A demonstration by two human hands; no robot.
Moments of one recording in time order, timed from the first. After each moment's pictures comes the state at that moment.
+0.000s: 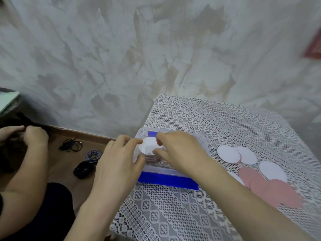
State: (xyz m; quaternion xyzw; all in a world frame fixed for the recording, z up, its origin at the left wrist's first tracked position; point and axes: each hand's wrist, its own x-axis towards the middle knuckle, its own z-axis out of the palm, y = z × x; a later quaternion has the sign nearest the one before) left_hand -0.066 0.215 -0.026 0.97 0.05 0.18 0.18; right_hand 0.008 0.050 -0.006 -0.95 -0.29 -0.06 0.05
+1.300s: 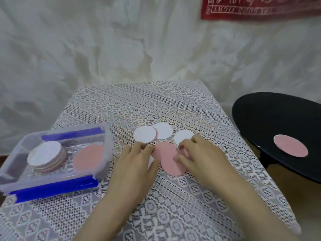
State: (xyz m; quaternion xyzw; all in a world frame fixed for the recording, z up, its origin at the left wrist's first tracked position) left_hand -0.046 -0.023 -0.072 0.96 -0.20 0.13 0.13; right_hand -0.069 -0.223 -0.053 -0.99 -0.03 -0.05 0.14
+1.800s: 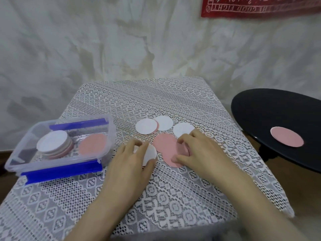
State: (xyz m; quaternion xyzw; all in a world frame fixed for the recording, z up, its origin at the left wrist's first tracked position) left_hand -0.075 -0.009 -0.076 0.97 -0.17 0.10 0.15; right_hand -0.085 -0.219 -0.049 -0.98 -0.02 0.01 0.19
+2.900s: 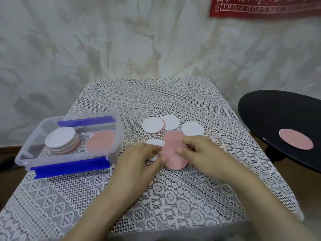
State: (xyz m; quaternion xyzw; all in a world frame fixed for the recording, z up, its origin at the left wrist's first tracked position) left_hand -0.081 -0.001 -0.062 0.93 -0.20 0.04 0.31; right_hand -0.079 -0.214 -0.054 -0.91 -0.05 0.08 0.40
